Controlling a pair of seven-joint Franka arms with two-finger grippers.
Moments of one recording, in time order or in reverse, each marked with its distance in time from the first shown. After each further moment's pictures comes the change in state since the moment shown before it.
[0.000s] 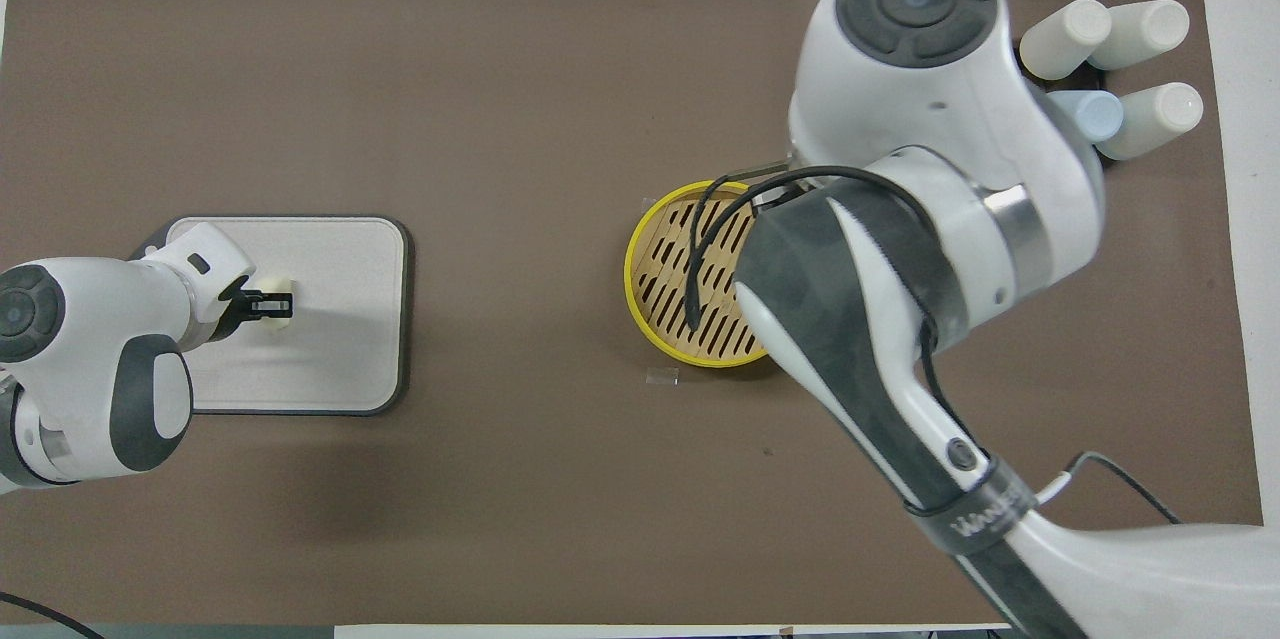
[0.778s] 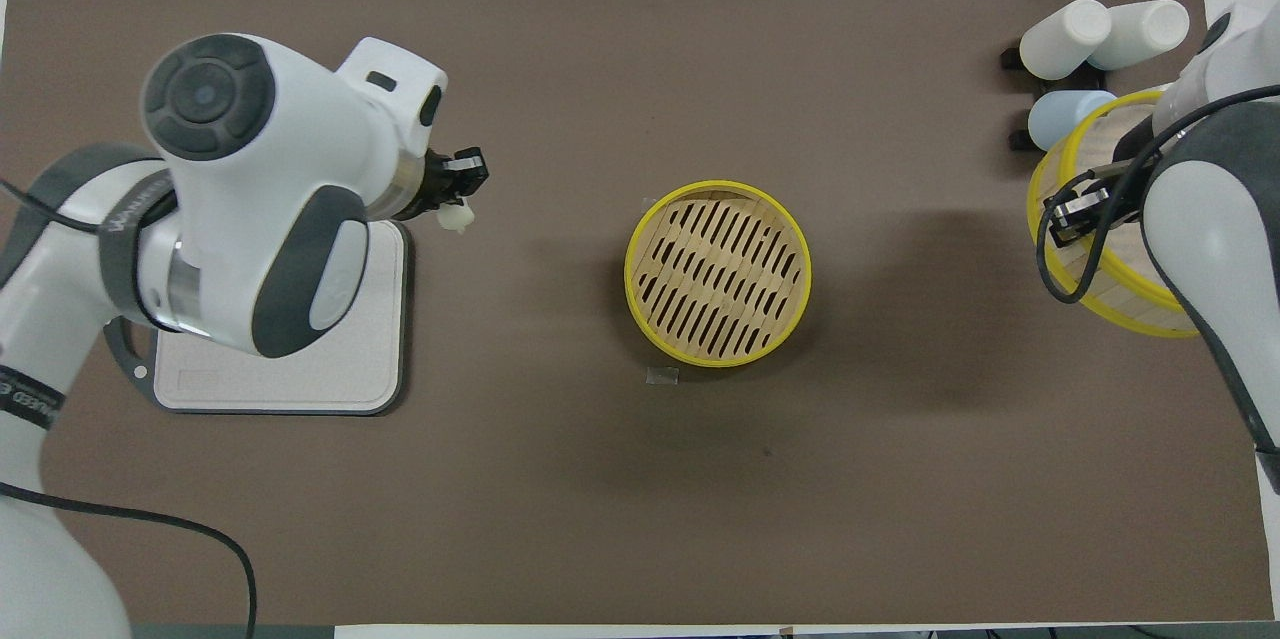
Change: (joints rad) left arm -0.449 0.183 -0.023 0.690 -0.005 -0.500 -0.806; right arm -0.351 -0.168 -0.002 -0.190 0.088 -0.043 -0.445
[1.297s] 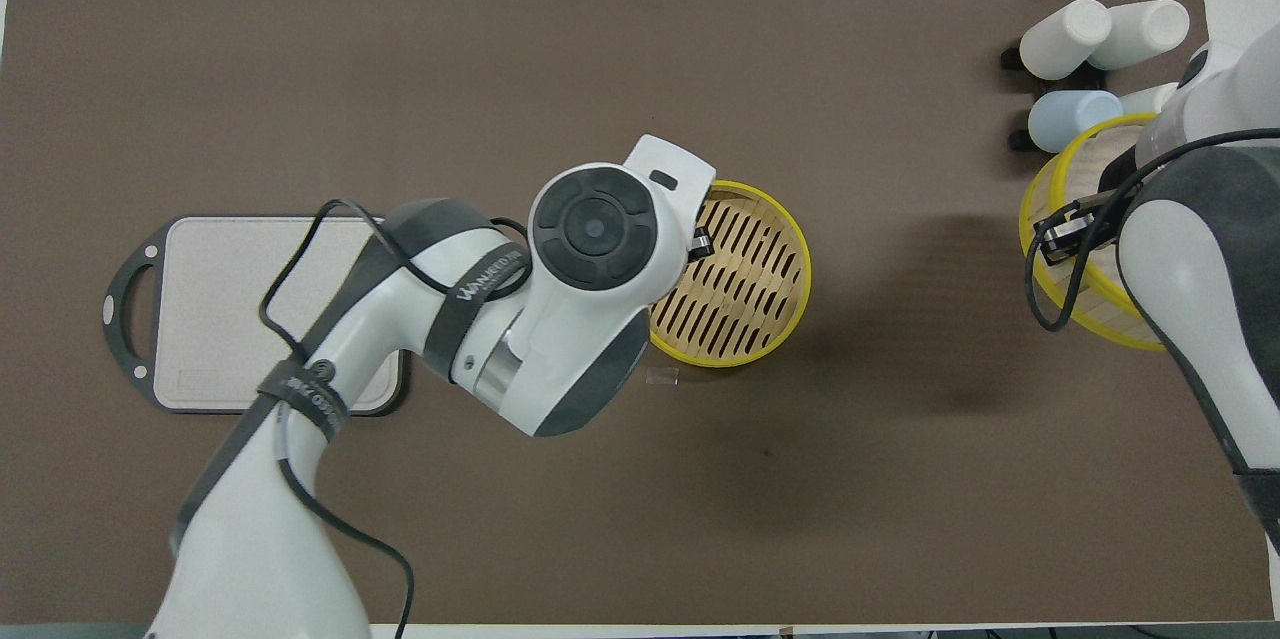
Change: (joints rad) left arm -0.285 0.139 0.003 0.056 0.027 0.092 -0.231; right arm -0.007 -0.045 0.006 -0.119 0.000 0.086 -0.006
